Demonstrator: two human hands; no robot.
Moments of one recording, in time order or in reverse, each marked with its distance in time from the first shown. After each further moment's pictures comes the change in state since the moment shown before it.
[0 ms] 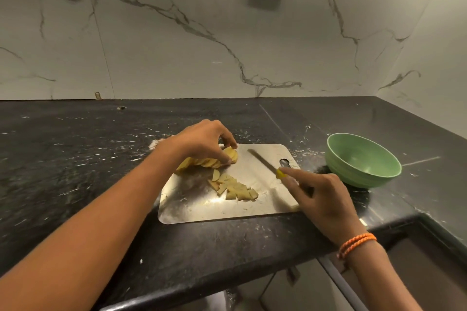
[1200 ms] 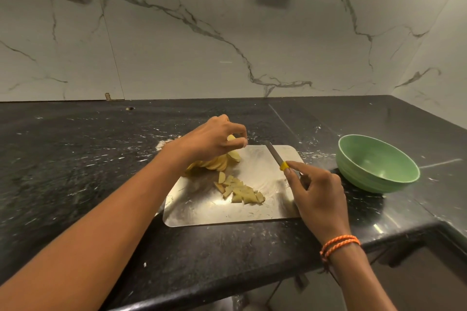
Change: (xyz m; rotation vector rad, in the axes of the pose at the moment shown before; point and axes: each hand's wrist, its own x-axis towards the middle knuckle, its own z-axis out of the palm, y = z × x) left_hand 0.005 -0.001 0.007 0.069 0.111 0.050; right_hand 0.013 -0.021 0.026 0.074 0.126 0.250
